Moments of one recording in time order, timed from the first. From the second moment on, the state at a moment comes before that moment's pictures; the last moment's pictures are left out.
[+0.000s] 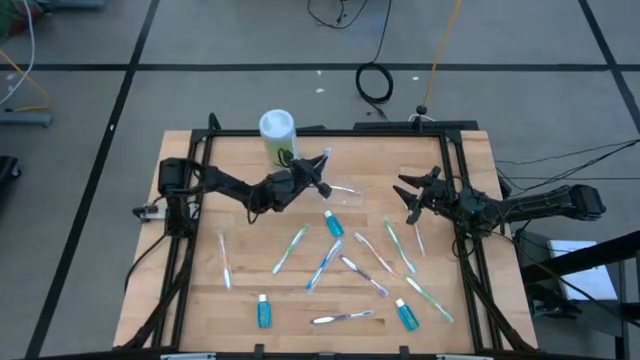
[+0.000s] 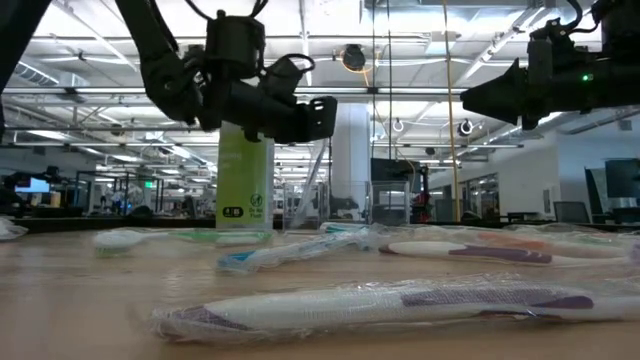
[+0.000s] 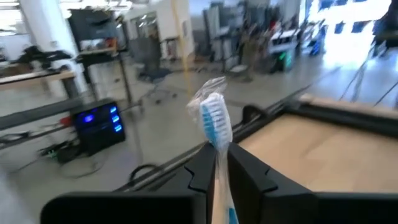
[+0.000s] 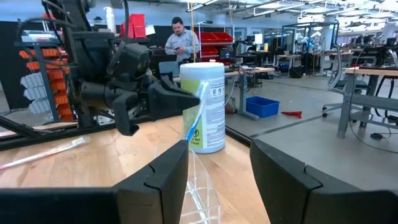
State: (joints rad) left arm 0.14 1.88 0.81 1.05 -0.68 0.09; right arm 0.01 0.54 0.02 0.61 0.50 0.01
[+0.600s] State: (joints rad) left arm -0.05 1.40 0.81 0.21 -0.74 -0.03; right arm 0.01 0.54 0.02 0.54 0.49 0.08
